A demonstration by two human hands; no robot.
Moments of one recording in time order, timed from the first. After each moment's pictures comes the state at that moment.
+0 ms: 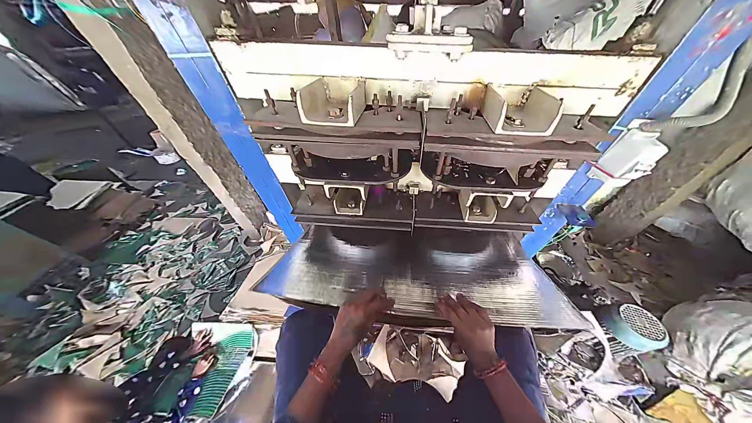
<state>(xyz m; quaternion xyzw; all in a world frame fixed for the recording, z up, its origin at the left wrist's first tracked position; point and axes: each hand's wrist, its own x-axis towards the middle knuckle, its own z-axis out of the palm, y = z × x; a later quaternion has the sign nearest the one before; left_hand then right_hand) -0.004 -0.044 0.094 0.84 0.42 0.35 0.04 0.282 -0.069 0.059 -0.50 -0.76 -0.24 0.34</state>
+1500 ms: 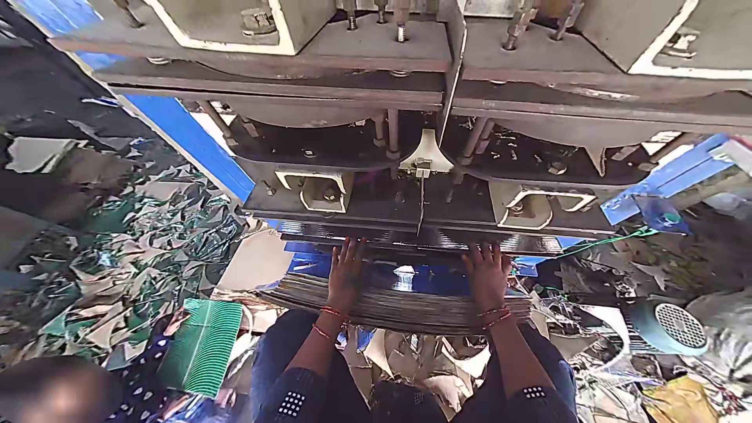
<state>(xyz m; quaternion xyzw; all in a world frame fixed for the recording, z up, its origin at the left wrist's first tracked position) -0.003 0.117 0.038 0.74 0.66 0.11 0.08 0.313 0.110 0.037 -0.73 -0.66 0.03 0.17</state>
